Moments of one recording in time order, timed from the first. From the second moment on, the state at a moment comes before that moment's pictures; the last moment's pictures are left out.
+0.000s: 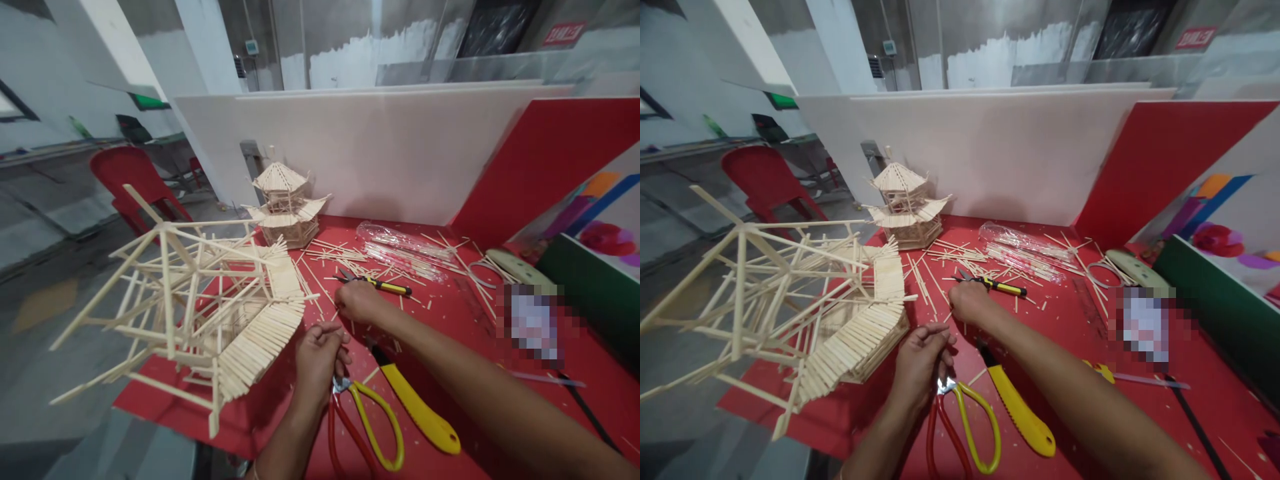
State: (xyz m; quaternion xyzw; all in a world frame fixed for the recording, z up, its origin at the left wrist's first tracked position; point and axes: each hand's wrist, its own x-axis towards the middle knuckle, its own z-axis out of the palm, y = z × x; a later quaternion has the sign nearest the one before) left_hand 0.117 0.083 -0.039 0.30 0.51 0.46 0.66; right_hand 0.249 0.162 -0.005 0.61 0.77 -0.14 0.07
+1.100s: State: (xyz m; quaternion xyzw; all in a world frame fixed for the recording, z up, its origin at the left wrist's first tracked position) left_hand 0.087 0.030 -0.017 0.53 0.50 0.36 0.58; right_hand 0.261 -0.022 -0.003 0.61 0.70 -0.13 -0.35
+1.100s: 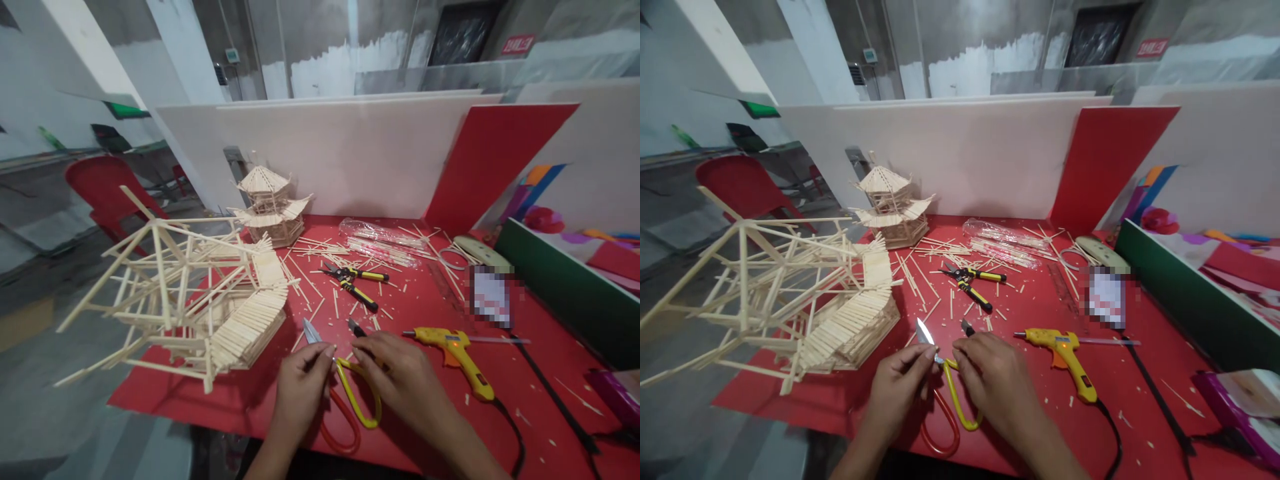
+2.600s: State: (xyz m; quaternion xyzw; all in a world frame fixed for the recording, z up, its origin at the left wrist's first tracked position) left_hand 0.104 0.109 -0.054 0.70 0.56 0.36 0.28; right_hand 0.281 0.178 -0.012 0.64 0.76 -0.07 0.11
